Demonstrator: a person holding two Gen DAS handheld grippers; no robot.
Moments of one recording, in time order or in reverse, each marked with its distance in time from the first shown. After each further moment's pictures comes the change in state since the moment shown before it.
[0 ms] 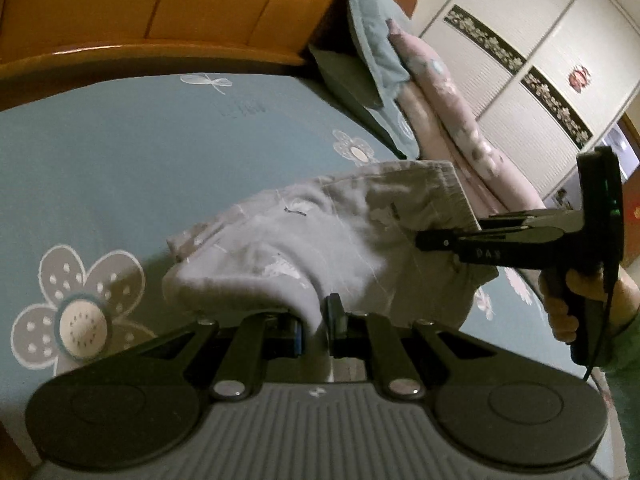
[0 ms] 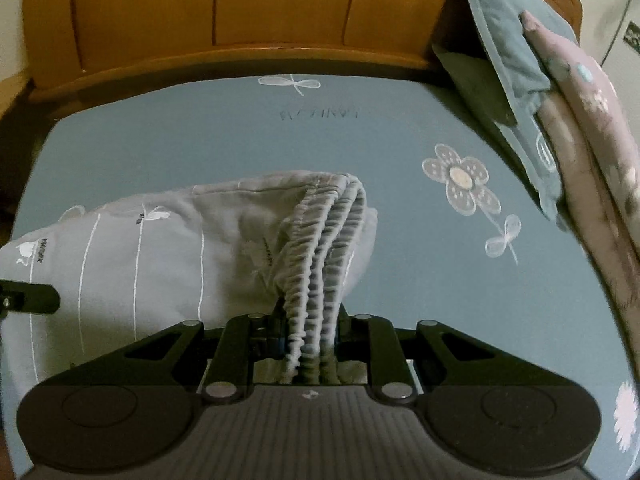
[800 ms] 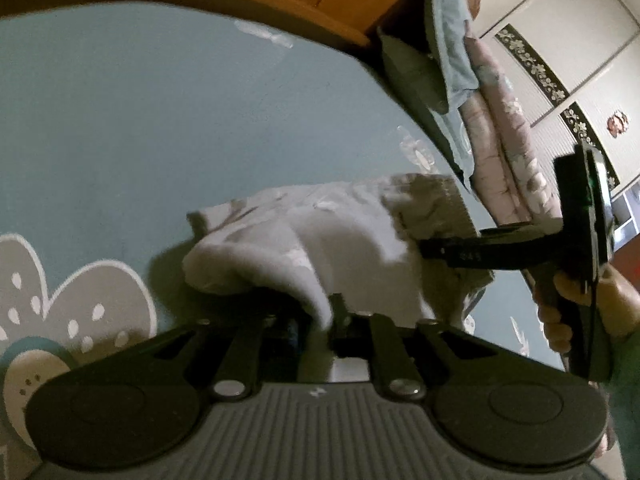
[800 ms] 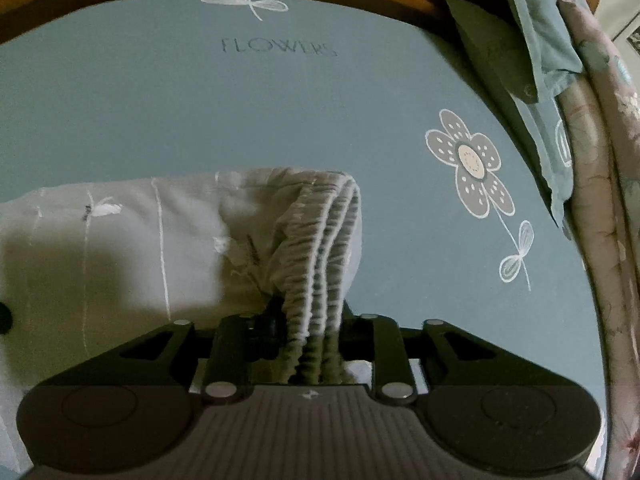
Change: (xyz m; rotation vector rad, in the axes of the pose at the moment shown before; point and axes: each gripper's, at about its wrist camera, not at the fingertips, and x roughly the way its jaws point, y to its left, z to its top) left arm 0.090 0.077 0.013 -0.172 0.047 -0.008; right arm 0.145 0.001 0.042 -0.041 0.197 -0.183
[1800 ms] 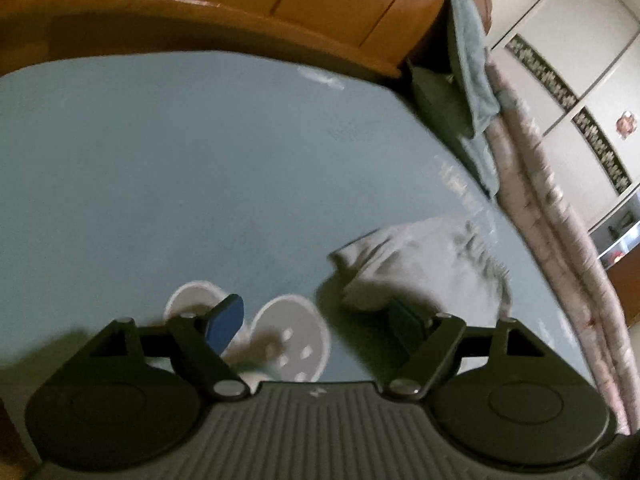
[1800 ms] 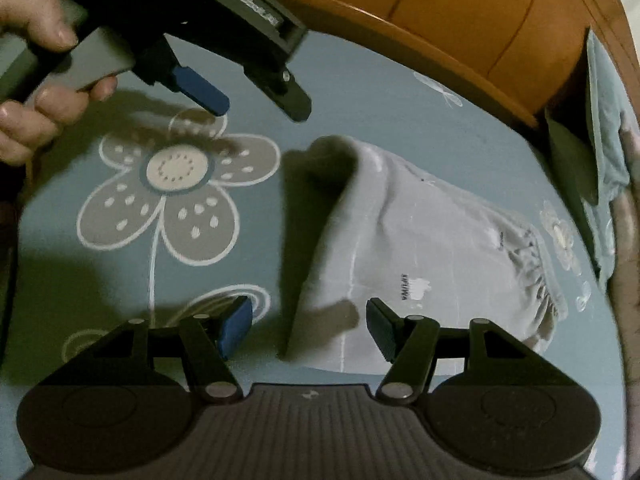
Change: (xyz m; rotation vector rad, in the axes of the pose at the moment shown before) left arm -0.061 0.073 0.013 0.050 -0.046 0.065; right arm -0.093 0.192 -0.138 -0.283 -0.251 0.093
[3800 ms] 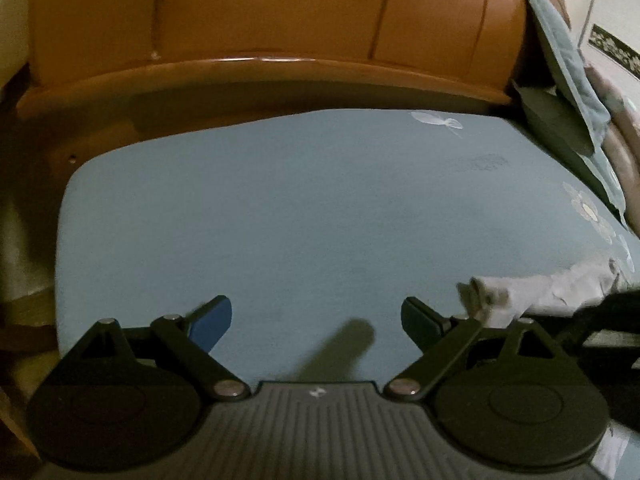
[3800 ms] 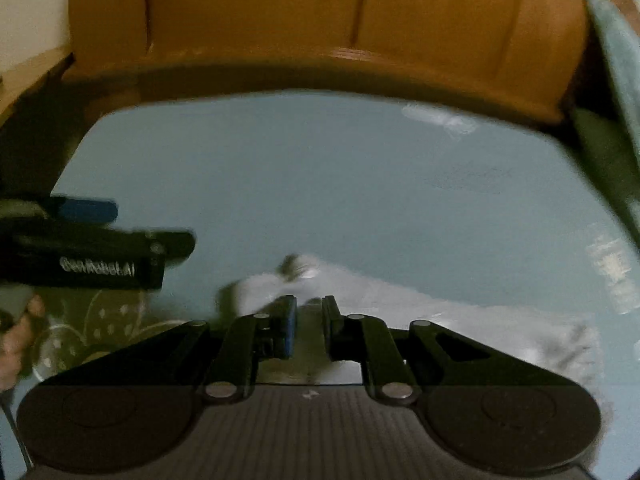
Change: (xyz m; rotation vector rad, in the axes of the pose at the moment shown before) left arm 0.016 0.017 0.024 0.066 -0.168 0.427; right arm 0.088 -0.095 0.078 0.231 -0.070 0.193
